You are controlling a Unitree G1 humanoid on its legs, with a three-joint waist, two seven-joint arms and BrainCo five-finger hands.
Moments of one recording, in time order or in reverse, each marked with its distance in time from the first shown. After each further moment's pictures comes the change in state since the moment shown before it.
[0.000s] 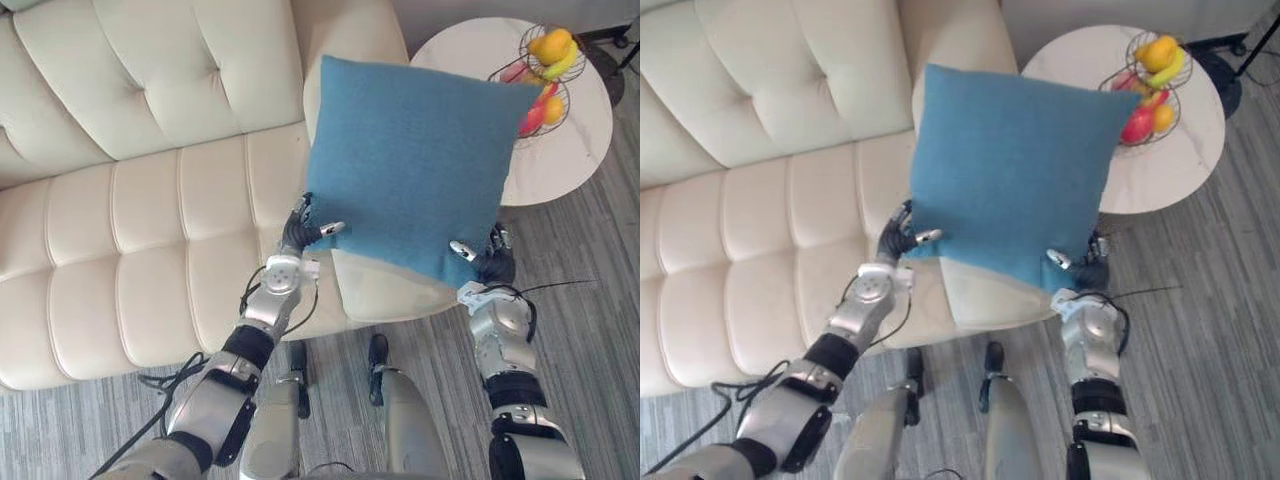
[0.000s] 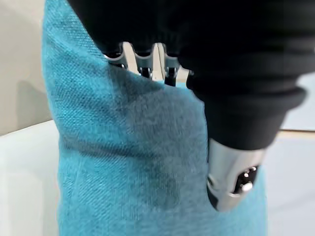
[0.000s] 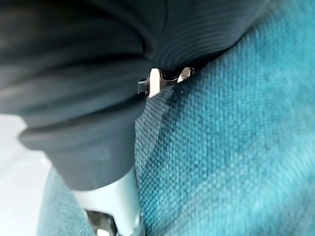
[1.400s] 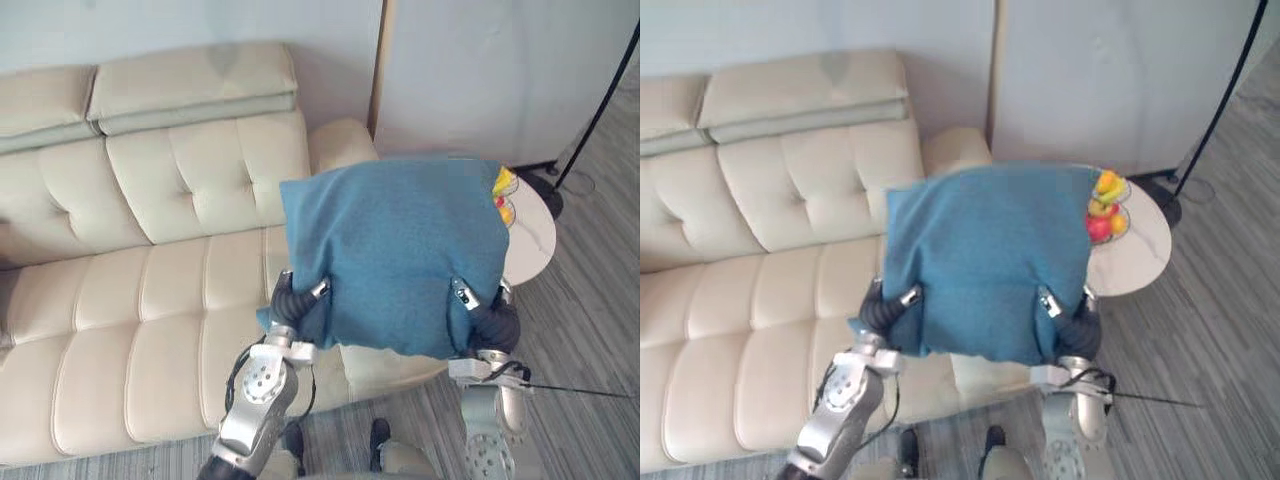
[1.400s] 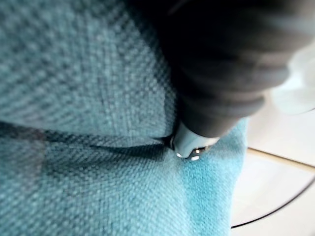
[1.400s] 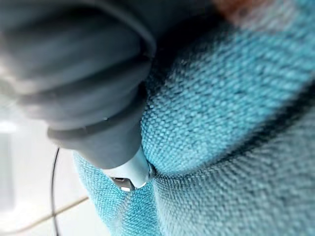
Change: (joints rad) left arm 0.828 0.018 -0.108 -0.849 -0.100 -0.044 -0.011; right arm 0.722 0.196 0.248 -0.804 0.044 -0.101 0.091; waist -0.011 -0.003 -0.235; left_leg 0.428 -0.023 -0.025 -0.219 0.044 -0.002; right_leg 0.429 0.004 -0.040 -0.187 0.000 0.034
